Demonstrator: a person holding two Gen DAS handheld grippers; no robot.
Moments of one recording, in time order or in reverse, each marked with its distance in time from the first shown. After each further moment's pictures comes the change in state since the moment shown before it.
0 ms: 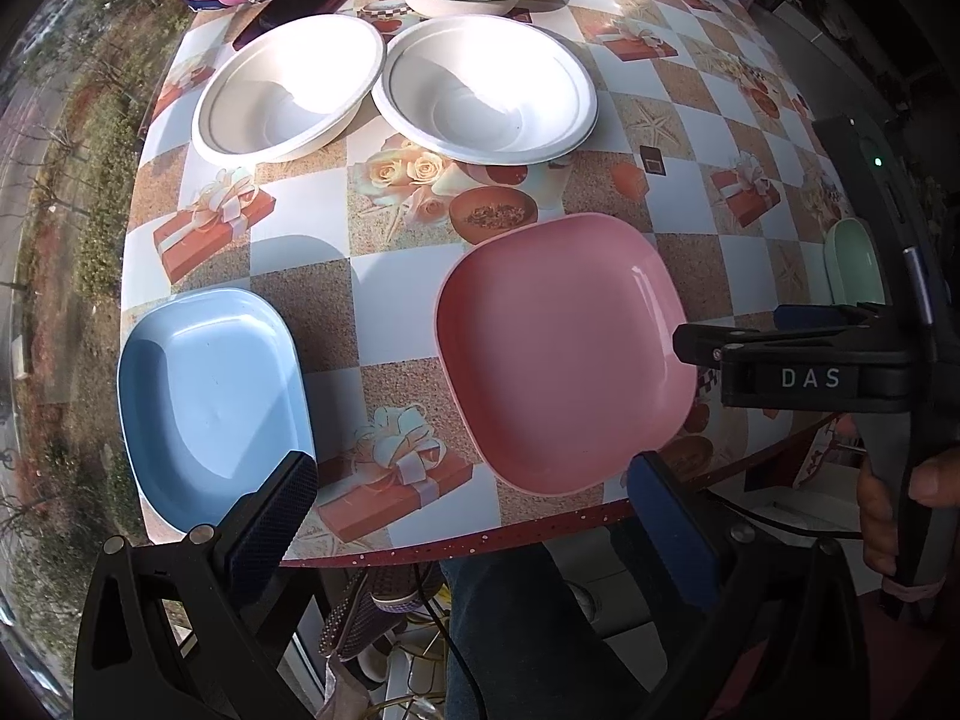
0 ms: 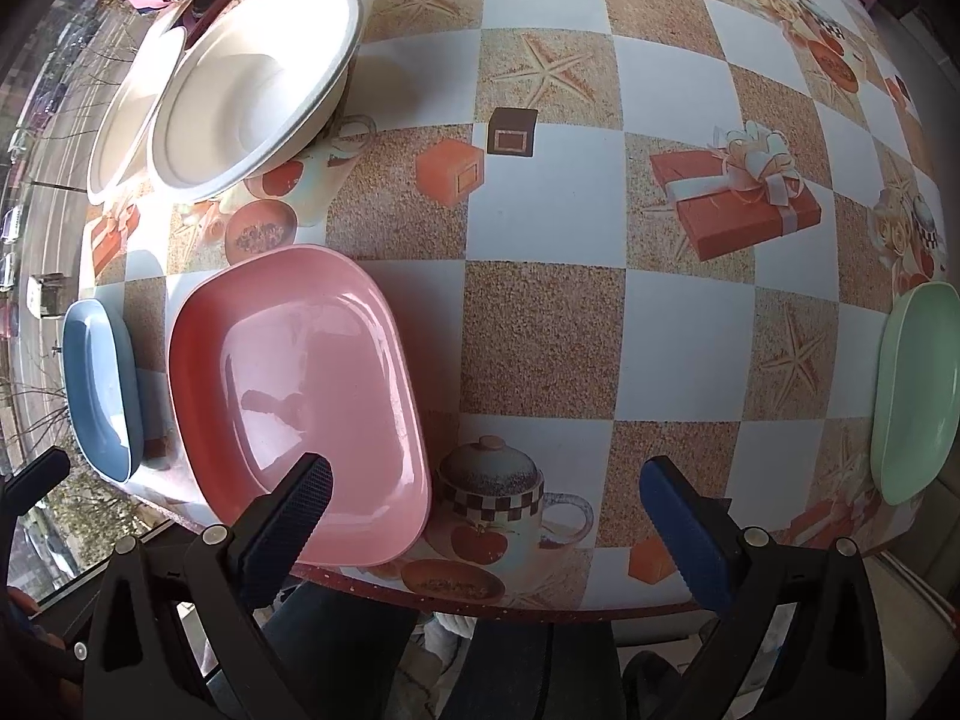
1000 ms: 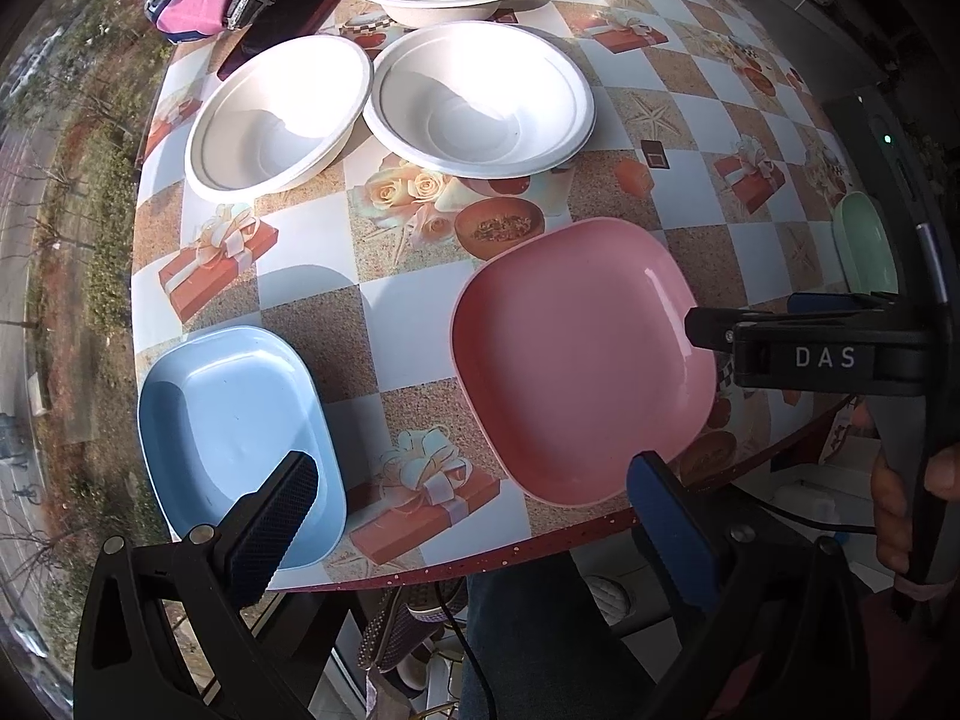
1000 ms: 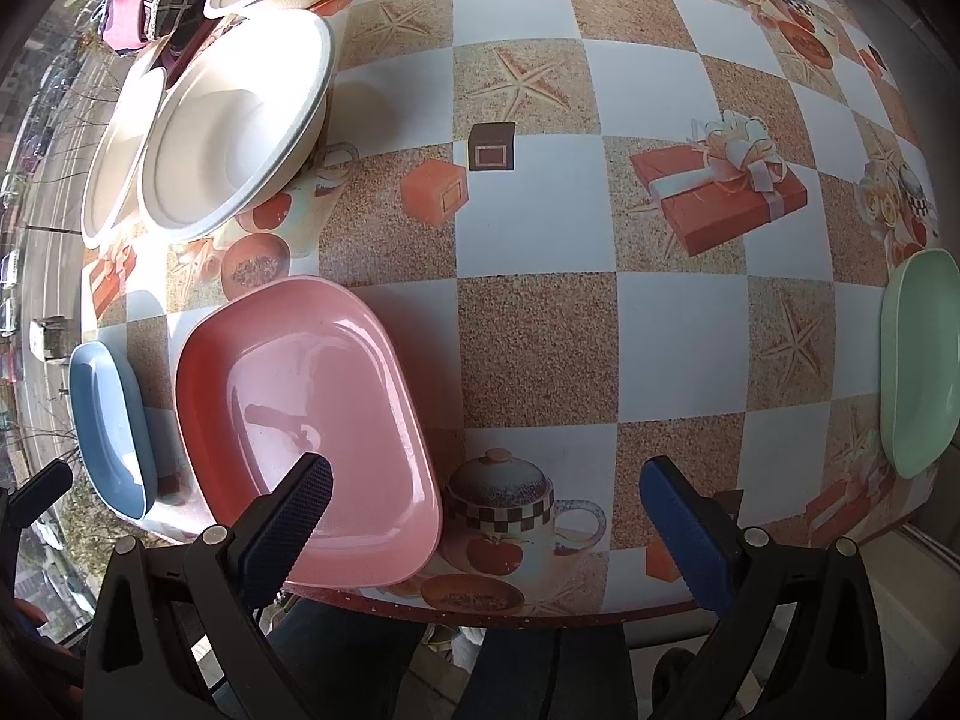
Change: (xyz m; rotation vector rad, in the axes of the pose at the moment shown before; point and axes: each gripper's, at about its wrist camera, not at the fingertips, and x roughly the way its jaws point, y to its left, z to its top) left arm 0.003 -0.001 0.011 0.084 0.013 0.056; right arm 0.003 -0.008 0.012 0.138 -0.019 -0.065
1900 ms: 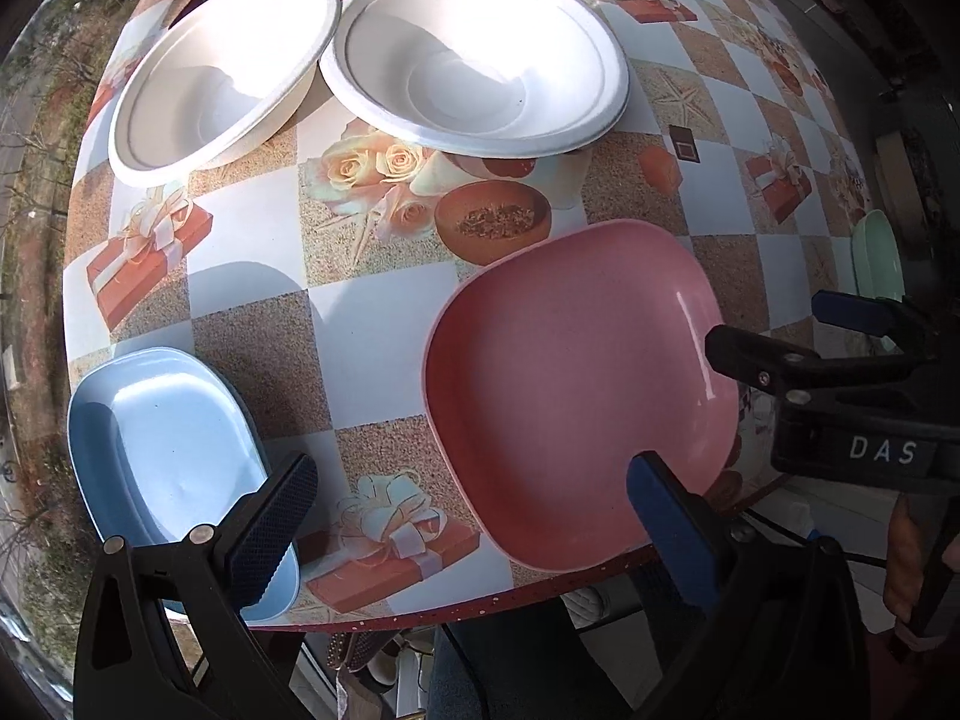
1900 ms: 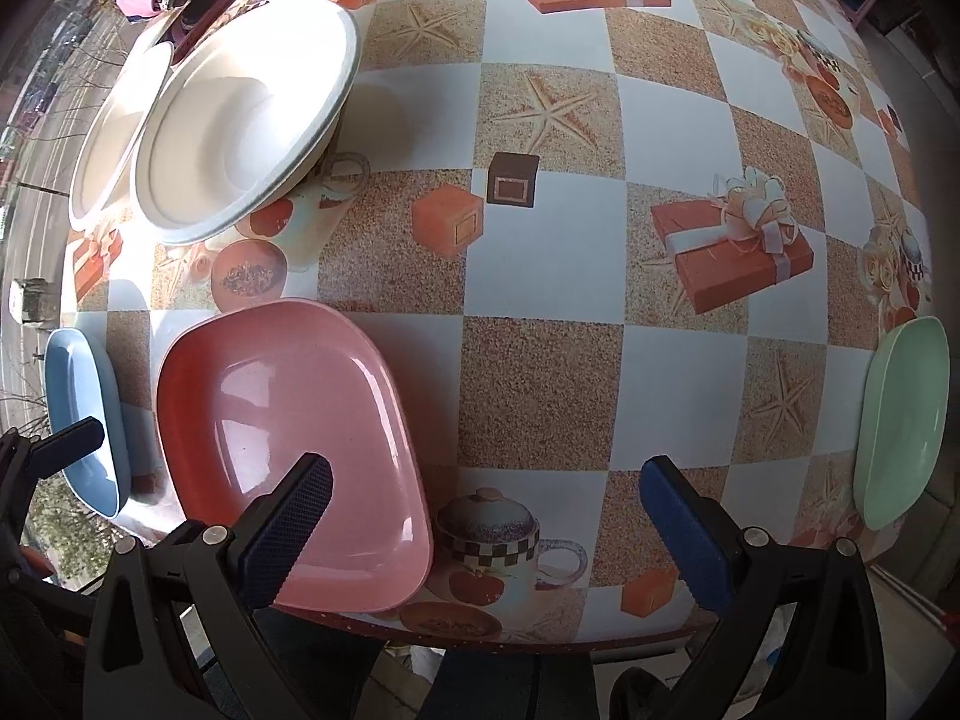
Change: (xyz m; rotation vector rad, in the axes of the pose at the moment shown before) left arm 0.051 0.009 0.025 -0.059 0.093 -0.079; right arm -0.003 0.008 0.010 -0.123 -0.027 -0.047
